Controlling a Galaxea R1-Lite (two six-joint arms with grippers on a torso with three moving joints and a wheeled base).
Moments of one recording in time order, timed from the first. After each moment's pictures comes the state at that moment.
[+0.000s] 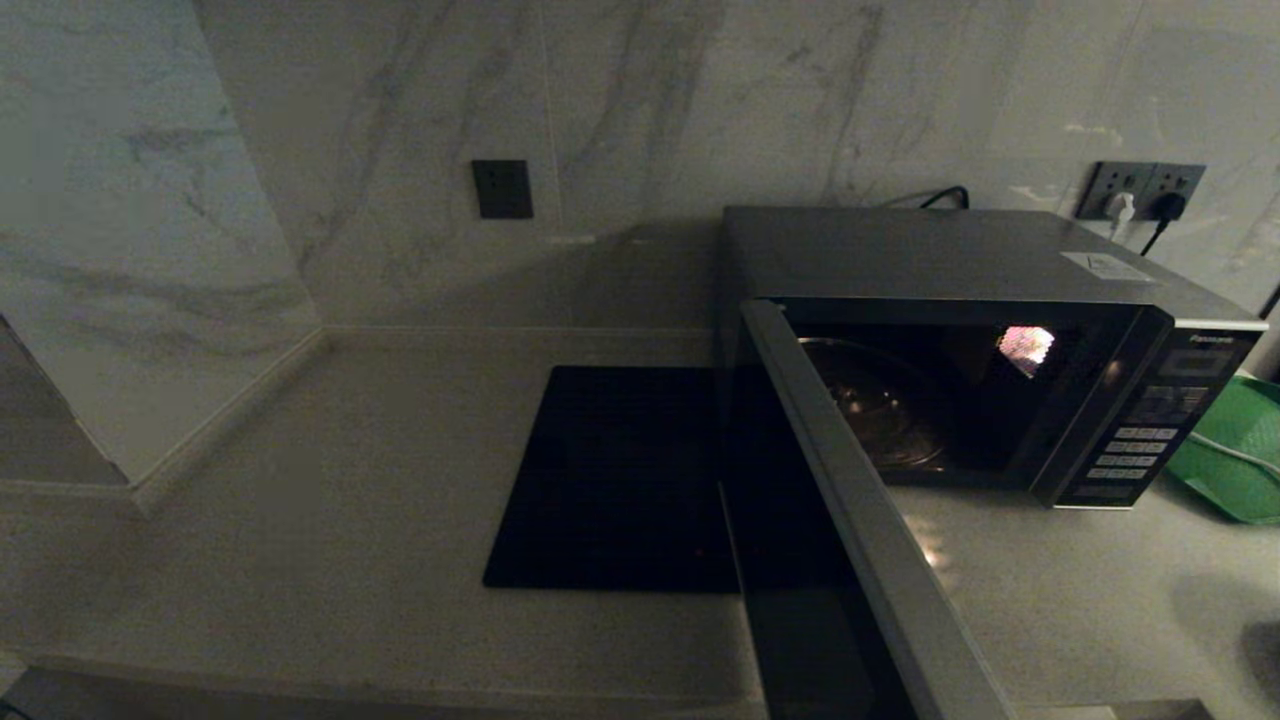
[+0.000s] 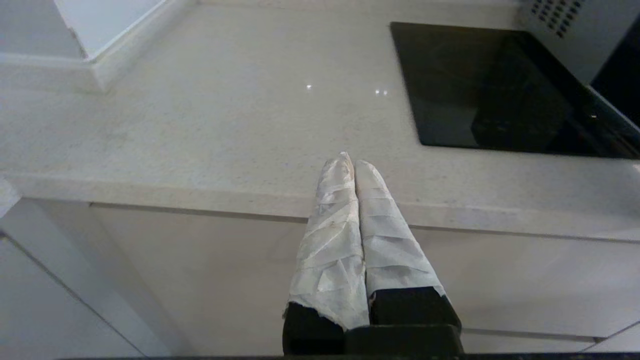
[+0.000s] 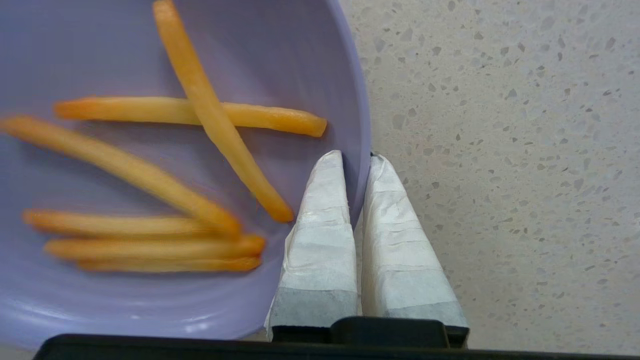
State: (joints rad) left arm 0.00 0.00 0.00 -0.01 0.02 -0.07; right arm -1.11 2.11 -1.12 0.35 -0.04 0.58
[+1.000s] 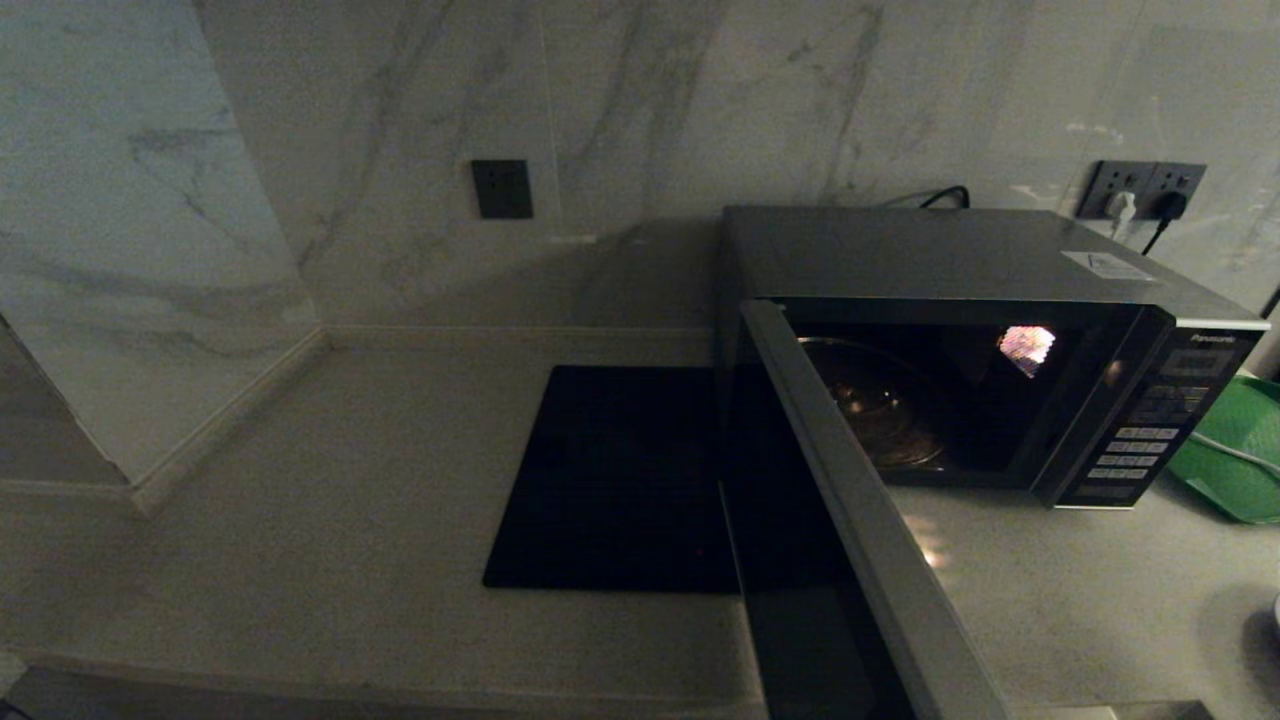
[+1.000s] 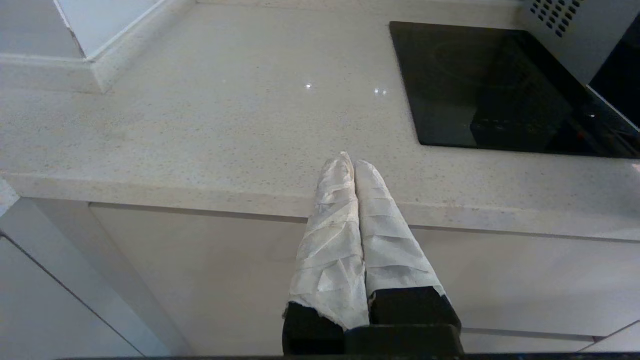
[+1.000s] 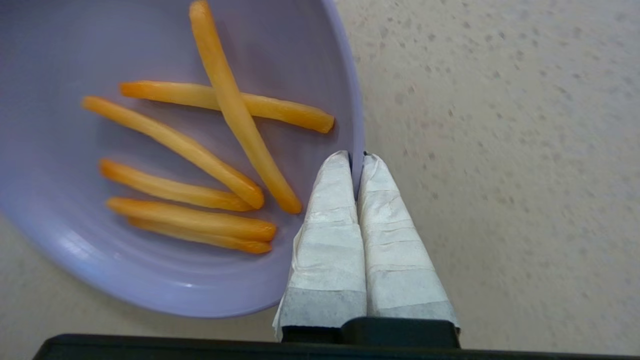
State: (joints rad) left arm 0.00 0.00 0.00 -0.01 0.02 -0.07; right arm -1.11 2.00 -1.09 0.35 -0.04 0.58
